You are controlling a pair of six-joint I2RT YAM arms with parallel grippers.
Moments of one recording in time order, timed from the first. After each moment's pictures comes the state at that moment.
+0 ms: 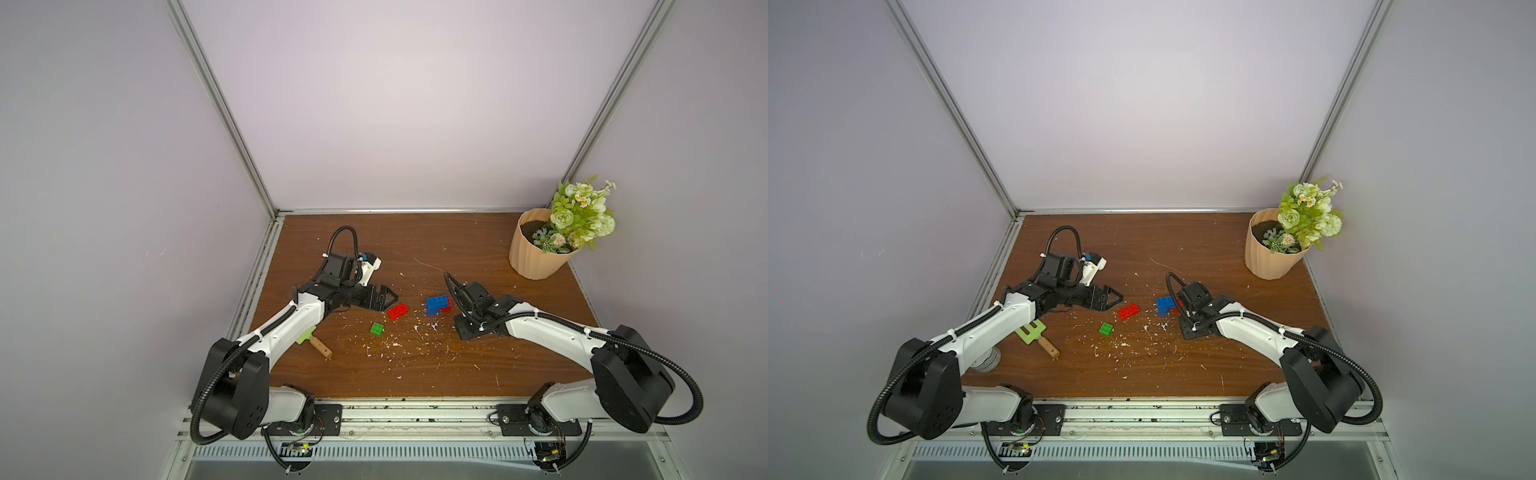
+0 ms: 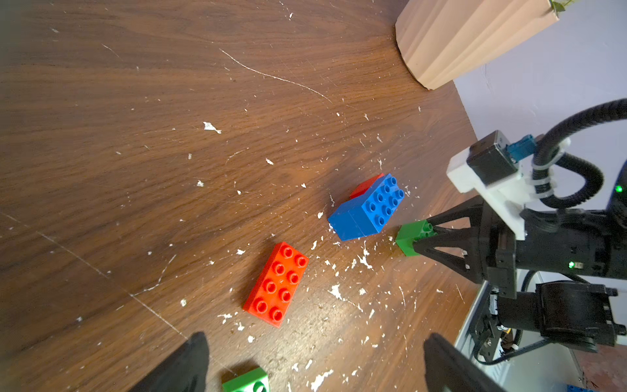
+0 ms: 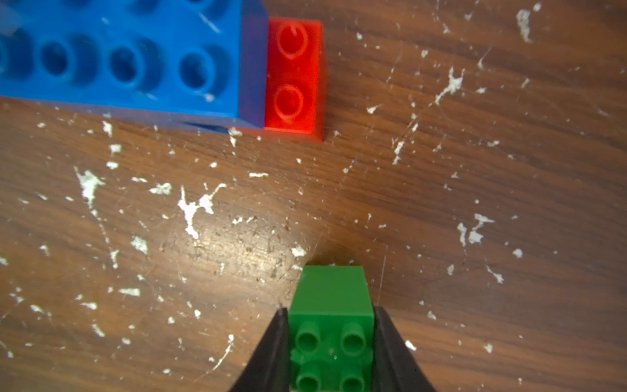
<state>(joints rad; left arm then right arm) -0.36 1.35 0.84 -0.32 0.59 -0.20 0.67 1.40 0.78 -0.61 0.05 0.38</state>
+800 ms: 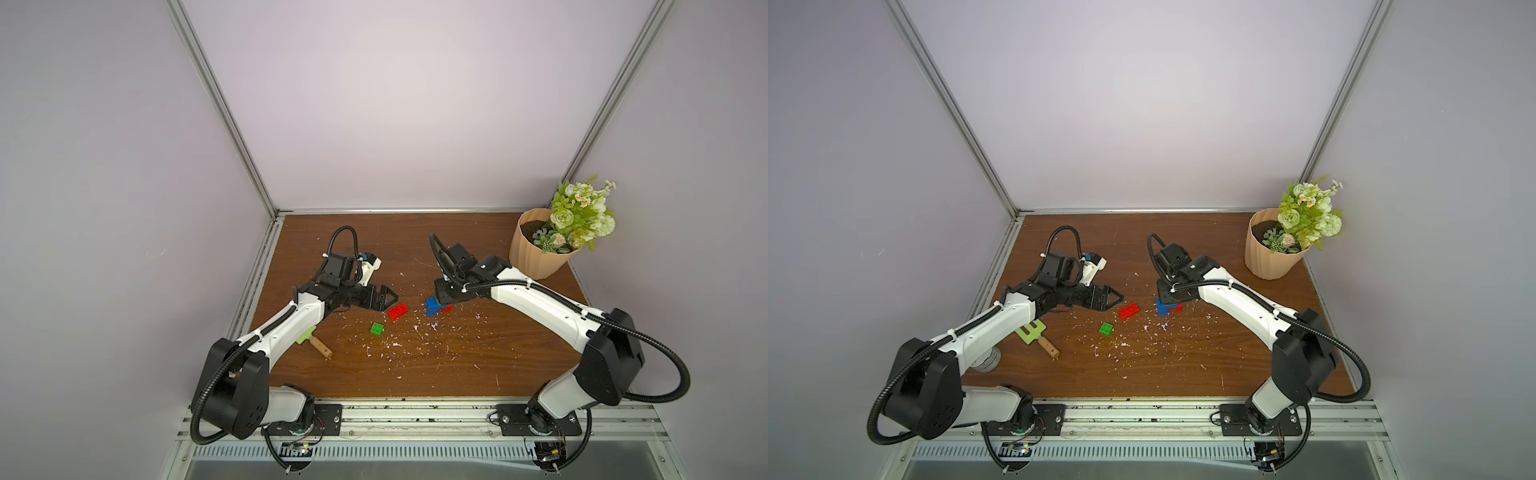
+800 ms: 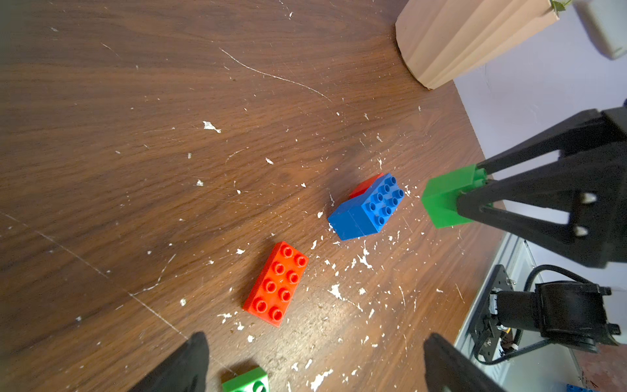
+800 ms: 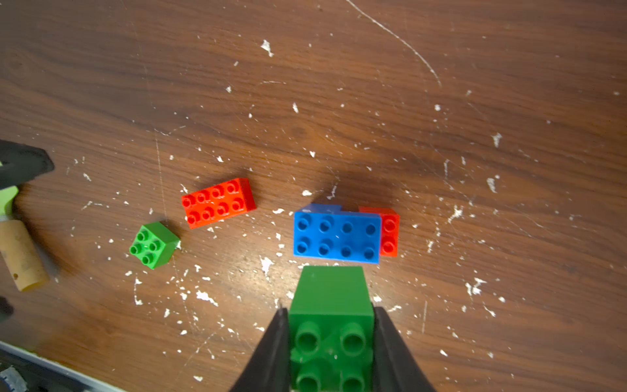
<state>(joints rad) -0.36 1.35 0.84 -0.32 0.59 -0.20 0.72 1.59 1.33 -0.88 0.05 0.50</state>
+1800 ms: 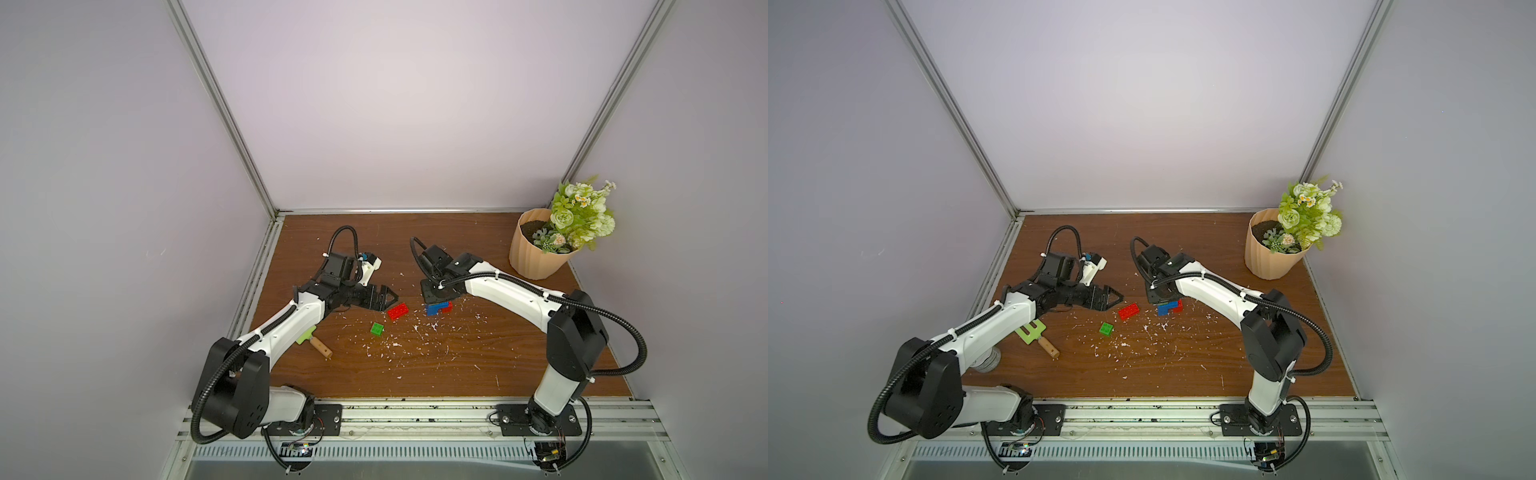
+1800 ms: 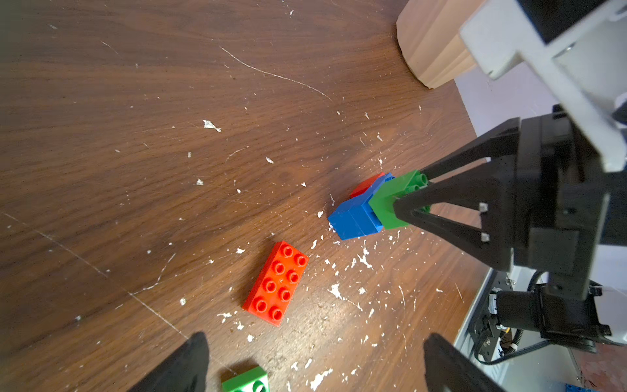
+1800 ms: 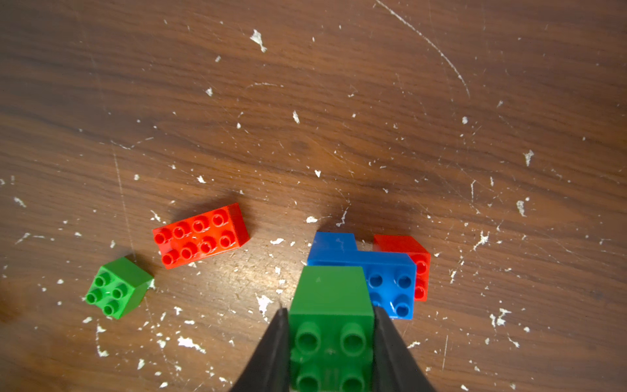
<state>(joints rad) -0.36 1.35 0.84 -0.33 0.59 -0.21 0.77 1.77 1.42 -0.88 0.13 0.54</state>
